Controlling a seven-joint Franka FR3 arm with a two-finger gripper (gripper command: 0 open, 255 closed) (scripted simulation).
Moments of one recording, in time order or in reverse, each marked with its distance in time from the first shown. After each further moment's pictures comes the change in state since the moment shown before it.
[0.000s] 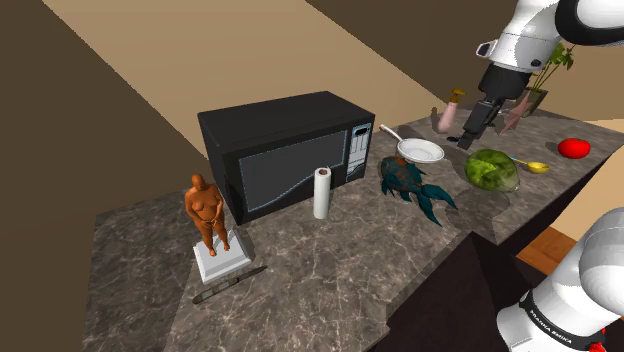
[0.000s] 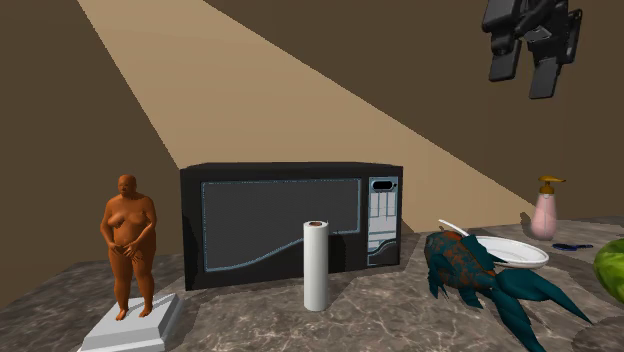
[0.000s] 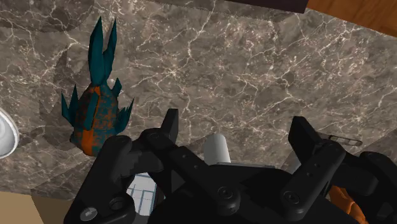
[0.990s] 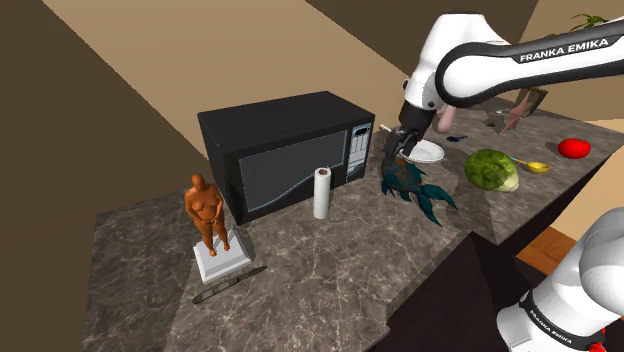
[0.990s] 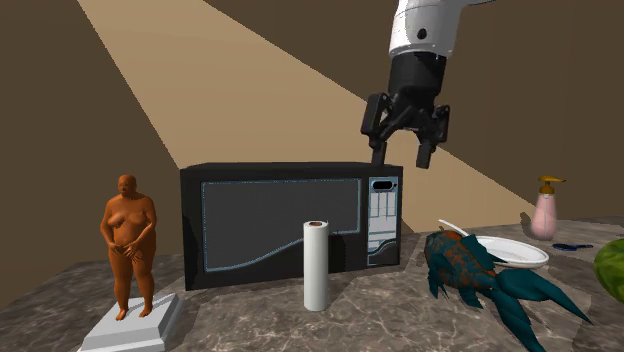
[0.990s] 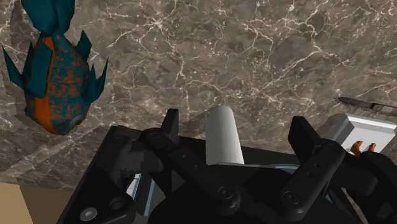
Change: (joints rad) arm 0.008 0.400 0.139 0.023 0.021 0.439 0.155
